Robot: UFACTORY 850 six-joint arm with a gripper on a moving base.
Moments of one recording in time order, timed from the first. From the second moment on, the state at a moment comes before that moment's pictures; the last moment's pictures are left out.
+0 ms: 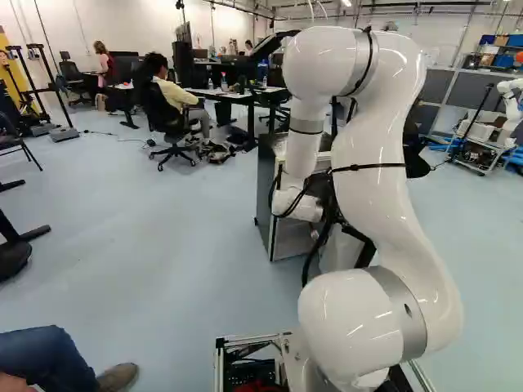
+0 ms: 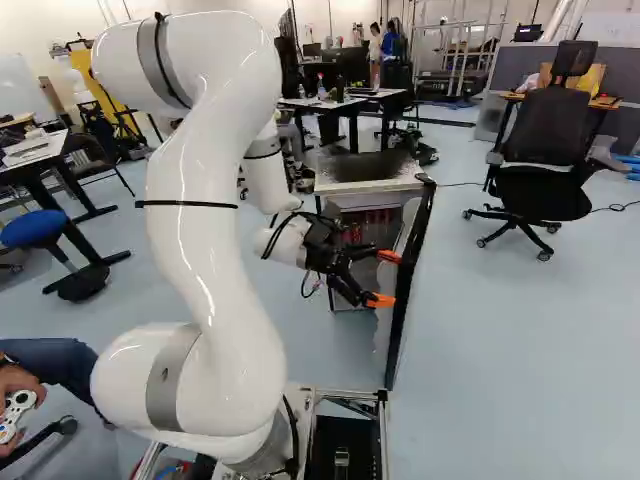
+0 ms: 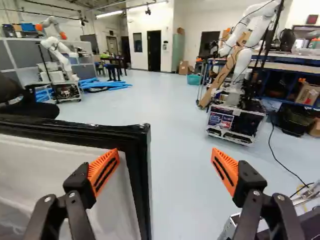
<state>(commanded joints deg) -0.3 -35.4 -35.2 104.6 82.1 0.0</state>
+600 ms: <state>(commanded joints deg) -5.8 -36.8 -40.9 104.6 82.1 0.0</state>
